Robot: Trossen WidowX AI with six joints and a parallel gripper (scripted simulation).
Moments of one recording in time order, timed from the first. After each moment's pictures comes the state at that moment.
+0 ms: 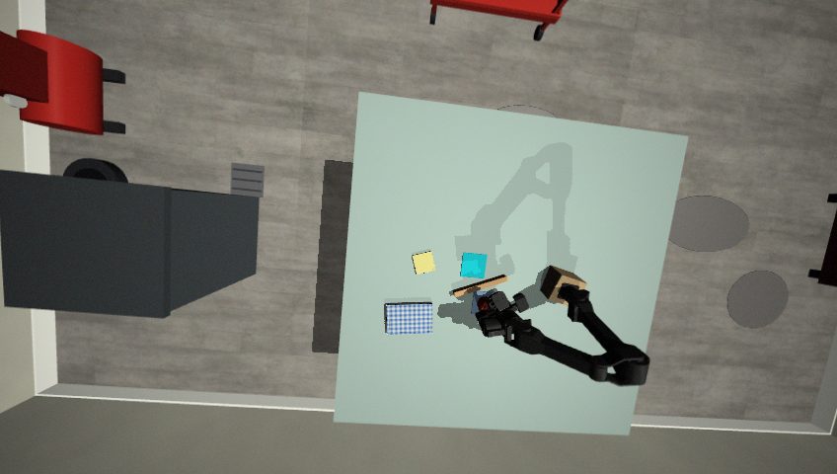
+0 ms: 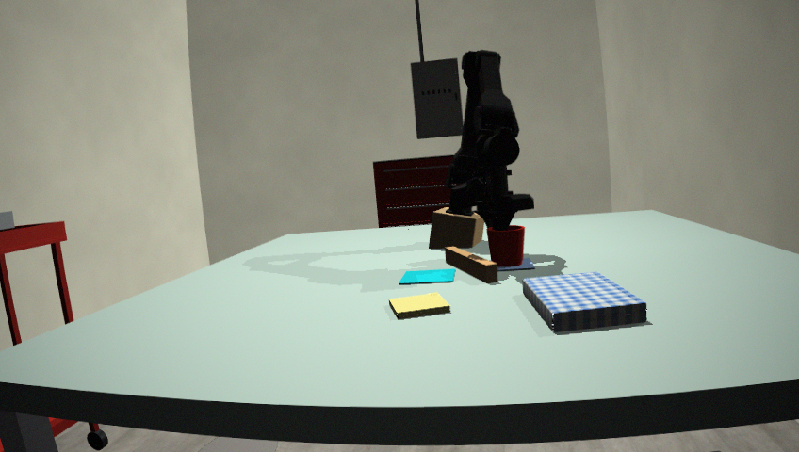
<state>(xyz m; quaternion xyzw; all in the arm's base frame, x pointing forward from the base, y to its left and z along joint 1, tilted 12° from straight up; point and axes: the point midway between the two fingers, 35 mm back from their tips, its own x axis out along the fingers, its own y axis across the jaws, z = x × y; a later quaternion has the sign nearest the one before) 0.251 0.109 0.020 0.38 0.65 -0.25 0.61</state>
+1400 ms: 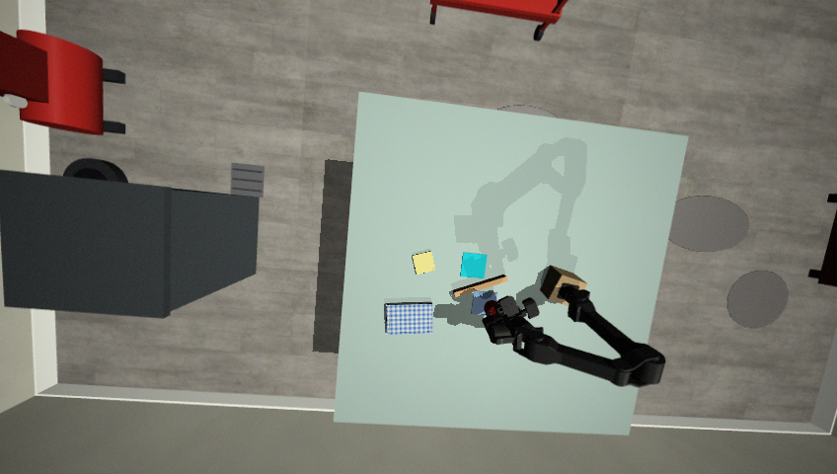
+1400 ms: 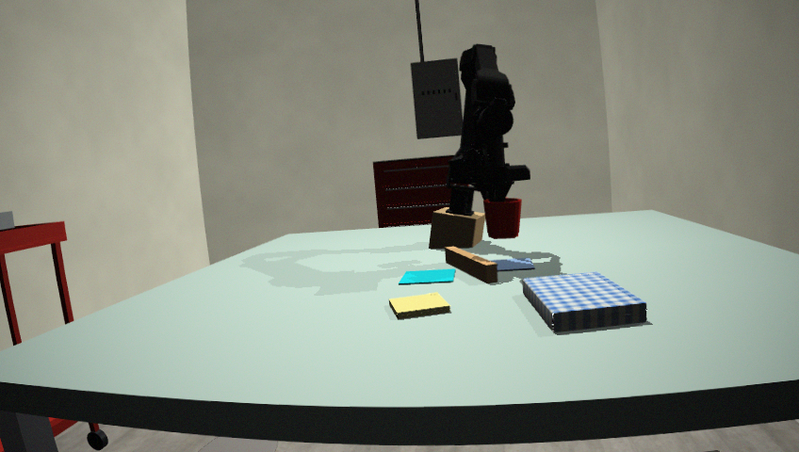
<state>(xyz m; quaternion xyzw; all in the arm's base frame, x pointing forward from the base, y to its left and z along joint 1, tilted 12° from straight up) 0.241 0.094 0.073 0.38 0.65 -0.25 0.60</state>
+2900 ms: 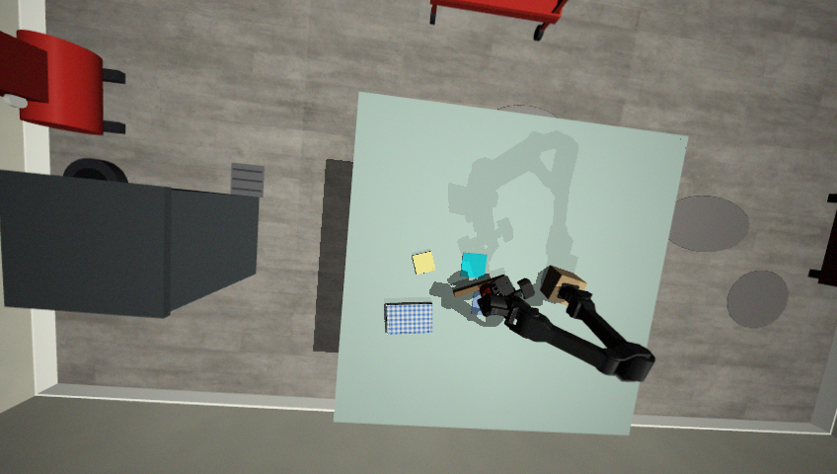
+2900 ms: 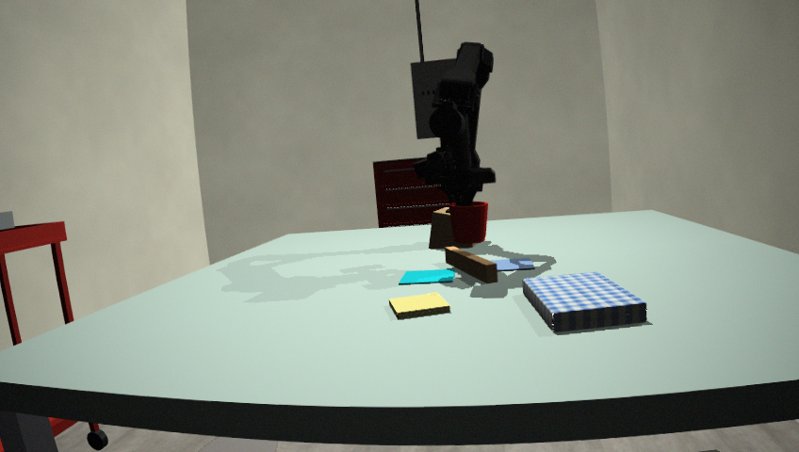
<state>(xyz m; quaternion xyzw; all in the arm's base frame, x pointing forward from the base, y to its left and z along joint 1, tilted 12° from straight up) 0.274 0.033 0.061 0.38 0.65 -0.25 0.60</state>
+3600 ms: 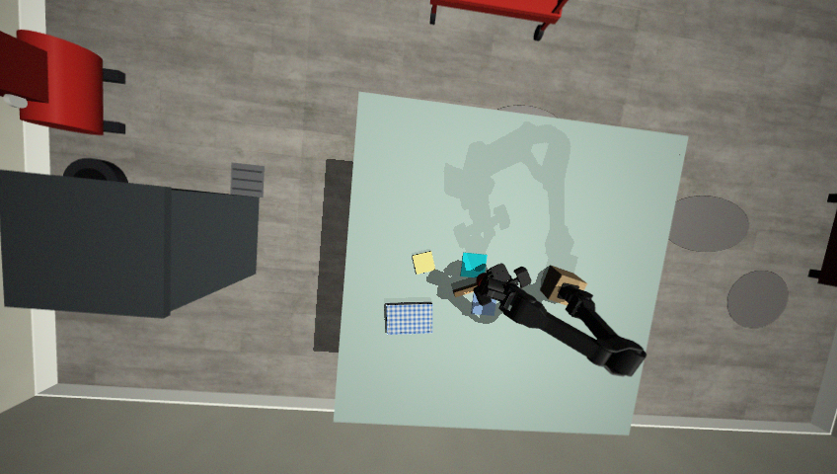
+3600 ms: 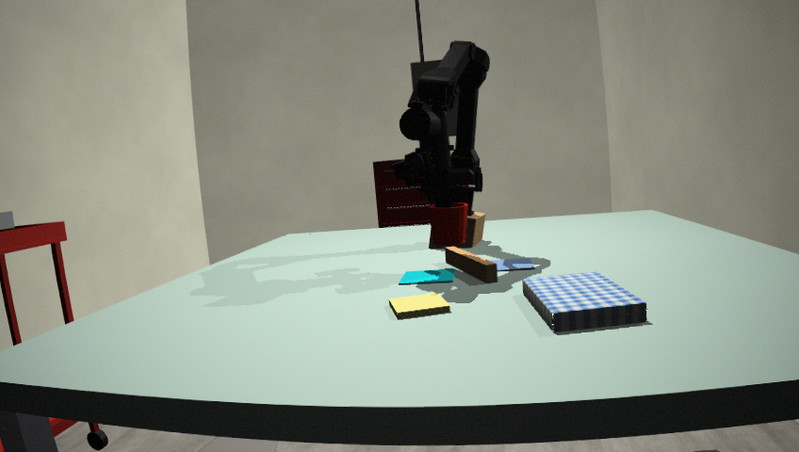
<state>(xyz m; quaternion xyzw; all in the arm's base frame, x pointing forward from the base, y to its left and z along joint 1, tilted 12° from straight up) 0.297 -0.002 0.056 0.38 0.65 -0.25 0.60</state>
